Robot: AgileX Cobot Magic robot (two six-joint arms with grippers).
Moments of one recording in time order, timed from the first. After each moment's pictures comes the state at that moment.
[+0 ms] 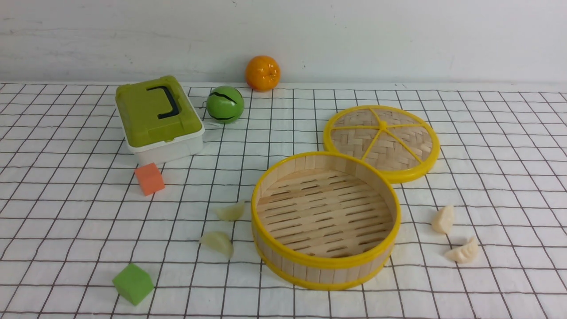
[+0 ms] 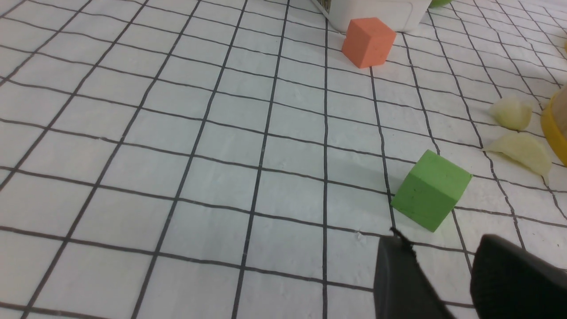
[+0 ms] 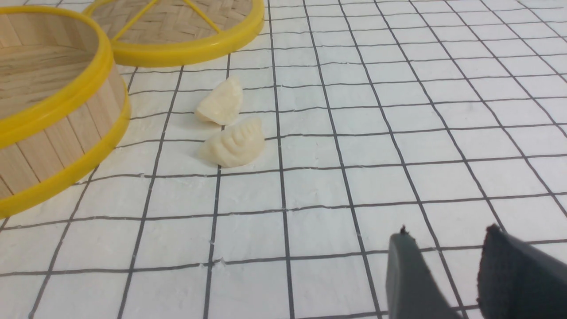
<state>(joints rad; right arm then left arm) -0.08 -0.01 0.02 0.02 0.38 0.07 -0.02 -0.01 0.03 0.00 0.37 -0.23</state>
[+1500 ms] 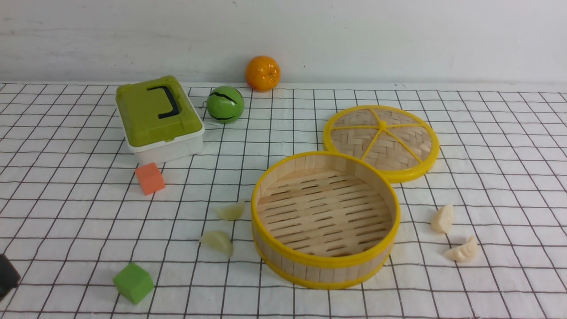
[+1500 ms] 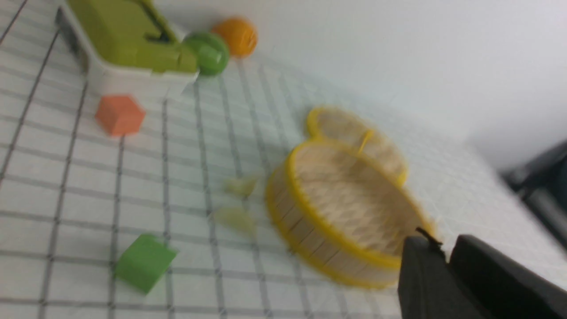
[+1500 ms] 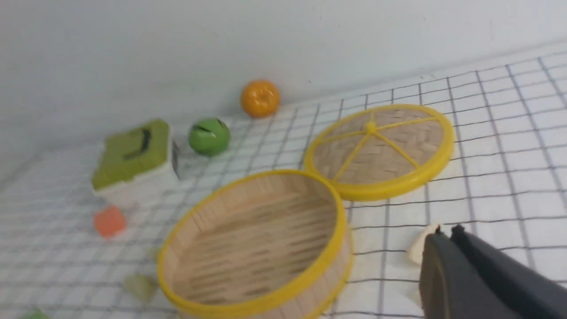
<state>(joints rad) -0.08 0.36 -0.51 0.65 0.56 -0.34 -0.02 0.29 -0.56 -0.50 0.73 -0.03</state>
